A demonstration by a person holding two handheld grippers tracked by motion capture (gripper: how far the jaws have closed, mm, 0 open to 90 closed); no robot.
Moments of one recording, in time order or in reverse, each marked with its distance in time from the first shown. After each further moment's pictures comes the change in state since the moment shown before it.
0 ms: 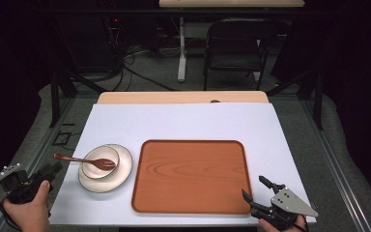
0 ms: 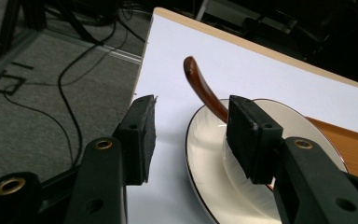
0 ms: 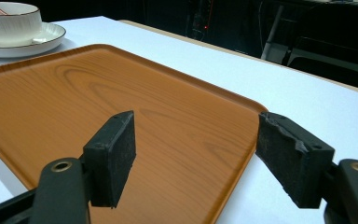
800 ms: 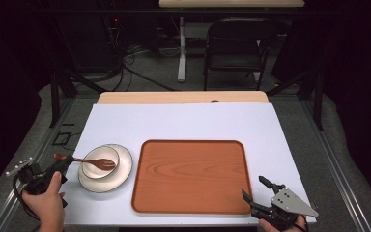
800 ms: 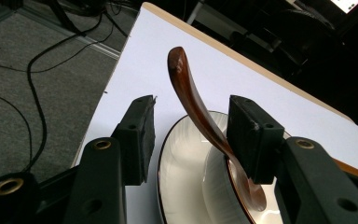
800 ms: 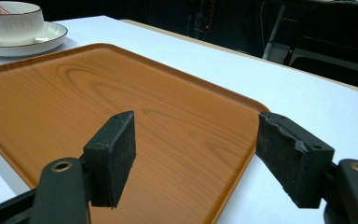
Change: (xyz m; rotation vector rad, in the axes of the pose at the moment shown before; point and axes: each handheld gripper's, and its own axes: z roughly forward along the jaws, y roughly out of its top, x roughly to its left) left arm -0.006 -0.006 0.037 -0.034 -0.059 -0.133; right arm -0.001 0.000 0.000 -0.001 0.007 -0.005
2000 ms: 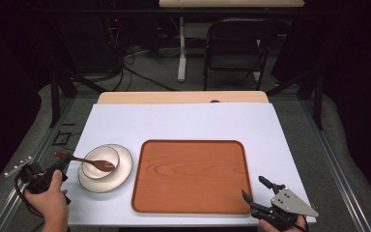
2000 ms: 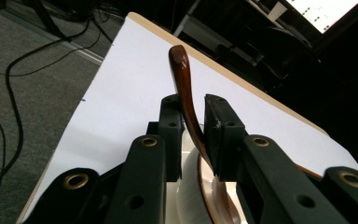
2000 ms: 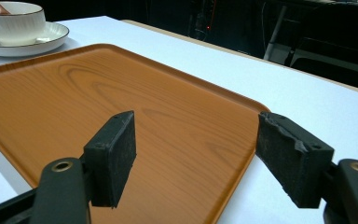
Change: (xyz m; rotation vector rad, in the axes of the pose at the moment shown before) left arm -0.011 0.003 -0.003 -0.045 -0.062 -0.035; right arm 0.000 0.000 0.000 -0.002 0.005 -0.003
